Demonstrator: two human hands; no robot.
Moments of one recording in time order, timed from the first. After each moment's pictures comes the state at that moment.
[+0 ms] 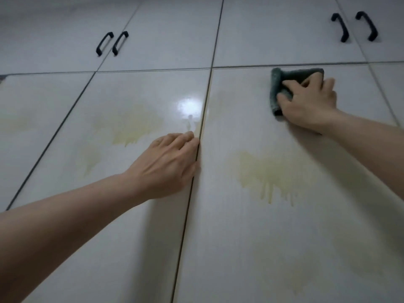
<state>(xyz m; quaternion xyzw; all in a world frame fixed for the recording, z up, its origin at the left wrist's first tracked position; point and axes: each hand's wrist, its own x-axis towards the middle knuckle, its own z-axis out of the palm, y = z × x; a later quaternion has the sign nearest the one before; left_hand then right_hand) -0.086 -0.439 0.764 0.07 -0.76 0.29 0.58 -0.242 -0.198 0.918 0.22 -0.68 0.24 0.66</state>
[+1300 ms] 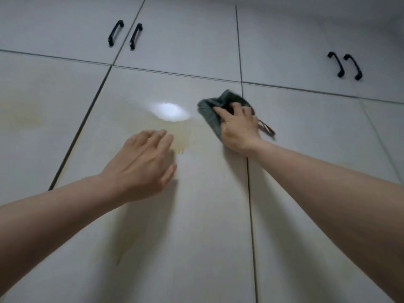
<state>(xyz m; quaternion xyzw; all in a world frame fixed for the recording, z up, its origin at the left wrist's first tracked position) -0.001 -0.585 0.768 0.05 -0.76 0.24 0.60 -0.137 -0.398 0.885 0.29 -0.67 0.16 0.67</state>
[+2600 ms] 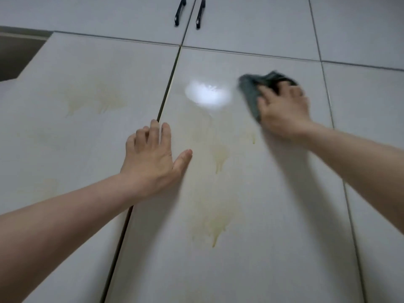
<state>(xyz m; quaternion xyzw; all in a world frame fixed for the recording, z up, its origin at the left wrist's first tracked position) 0.029 -0.707 0.730 0.22 -0.76 0.10 0.61 -0.097 -0.484 0.877 0.25 -0.66 0.16 0.69</state>
